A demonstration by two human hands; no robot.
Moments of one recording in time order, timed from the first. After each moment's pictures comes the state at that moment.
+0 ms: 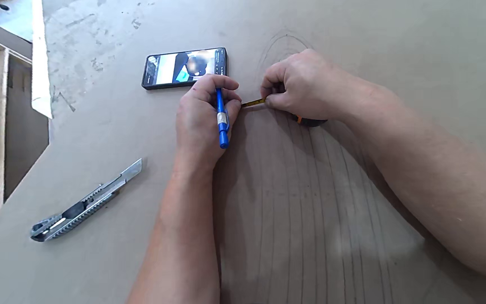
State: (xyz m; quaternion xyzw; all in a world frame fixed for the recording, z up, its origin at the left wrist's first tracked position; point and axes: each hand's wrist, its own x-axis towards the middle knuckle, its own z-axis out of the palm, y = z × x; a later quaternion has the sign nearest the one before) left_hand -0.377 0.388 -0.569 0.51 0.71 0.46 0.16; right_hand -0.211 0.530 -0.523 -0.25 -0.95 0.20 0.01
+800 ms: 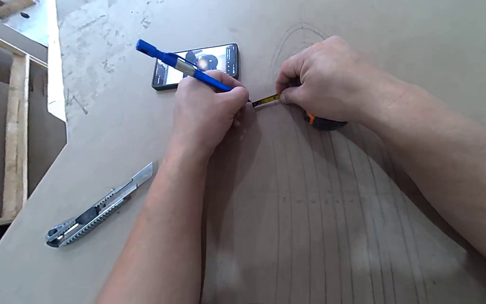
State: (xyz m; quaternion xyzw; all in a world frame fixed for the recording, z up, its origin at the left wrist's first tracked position) left_hand -0.394 0.401 -0.550 0.42 0.74 0.45 0.27; right_hand -0.217 0.524 -0.523 -0.31 -0.93 0.17 0.02
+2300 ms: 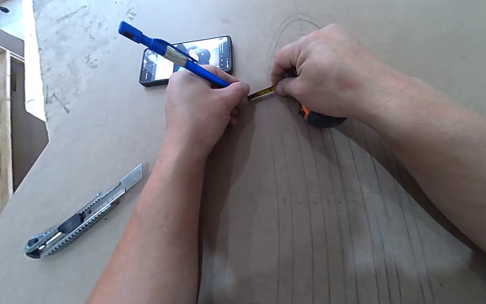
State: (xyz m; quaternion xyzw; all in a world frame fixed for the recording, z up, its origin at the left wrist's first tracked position) left_hand -0.392 0.404 -0.554 0.42 0.75 0.45 0.25; right_hand -0.220 0.523 -0.523 -0.32 -0.93 0.16 0.03
